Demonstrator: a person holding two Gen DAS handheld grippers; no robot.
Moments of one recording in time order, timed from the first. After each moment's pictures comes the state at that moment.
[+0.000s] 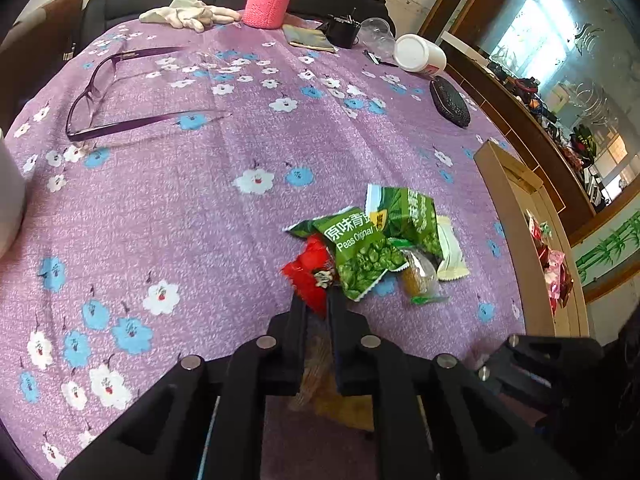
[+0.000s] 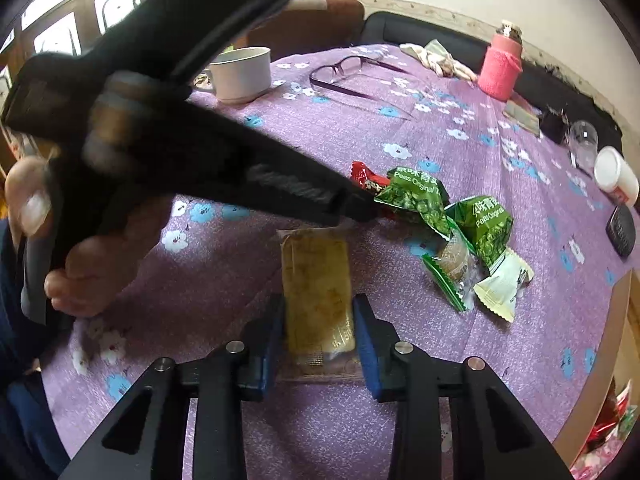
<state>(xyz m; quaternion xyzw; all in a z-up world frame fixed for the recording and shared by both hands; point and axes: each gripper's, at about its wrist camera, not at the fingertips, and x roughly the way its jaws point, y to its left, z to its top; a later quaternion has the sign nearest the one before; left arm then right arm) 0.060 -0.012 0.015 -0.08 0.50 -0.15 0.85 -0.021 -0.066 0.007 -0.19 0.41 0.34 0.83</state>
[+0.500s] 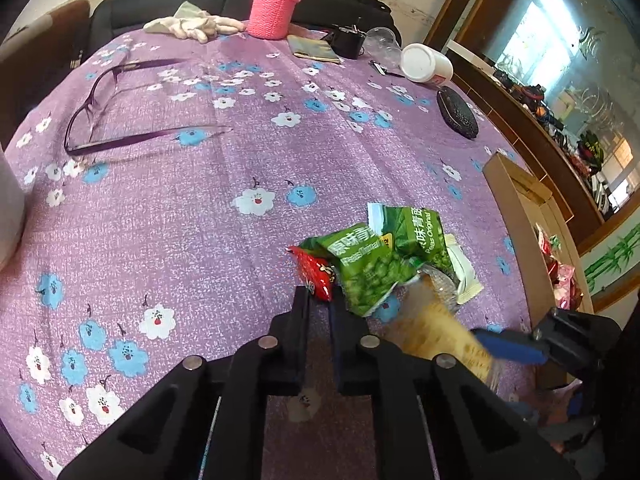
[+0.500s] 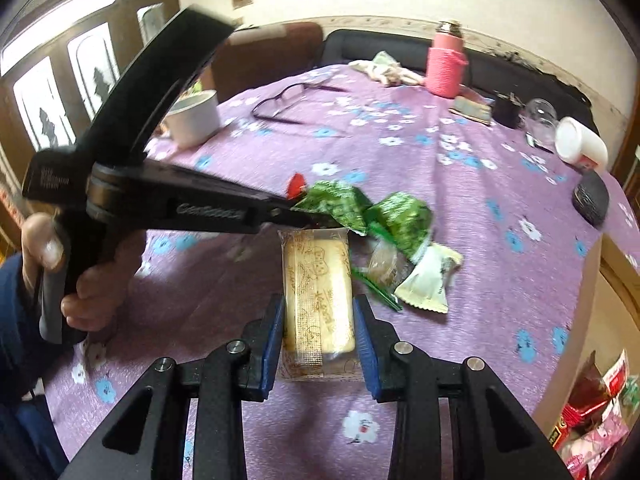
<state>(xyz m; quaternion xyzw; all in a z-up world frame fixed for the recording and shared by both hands) 0.068 -0.015 0.014 -0.09 0.49 -0.14 0.86 0.005 -0.120 0.025 -0.10 0.40 0.30 0.86</state>
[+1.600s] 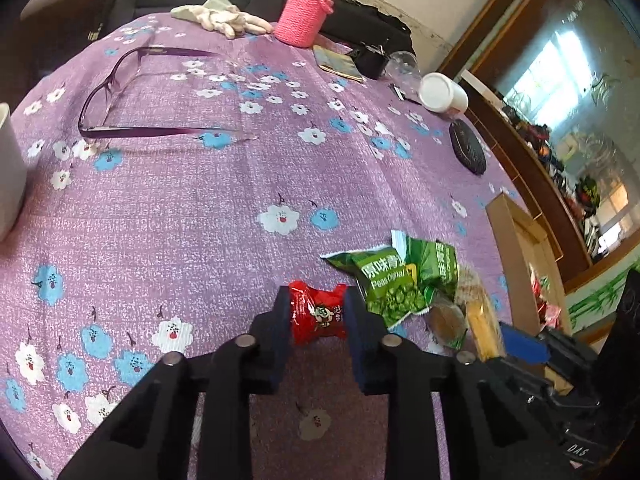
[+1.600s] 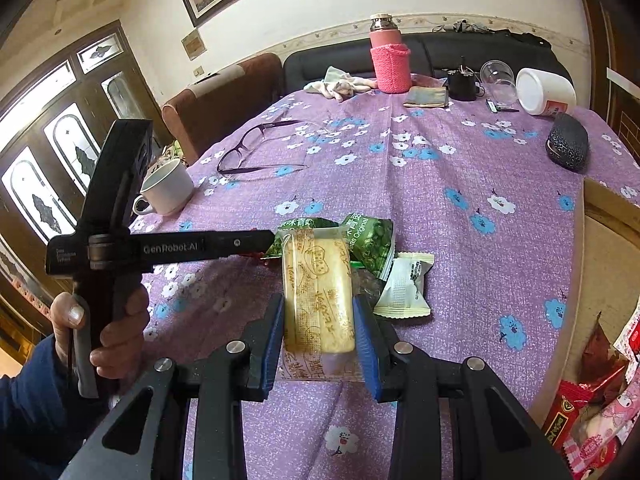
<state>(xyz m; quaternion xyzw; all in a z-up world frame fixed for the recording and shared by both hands) 0.077 0.004 0.012 -0.15 0.48 -0.13 0.86 0.020 -0.155 0.034 0.02 0.40 0.28 0.87</state>
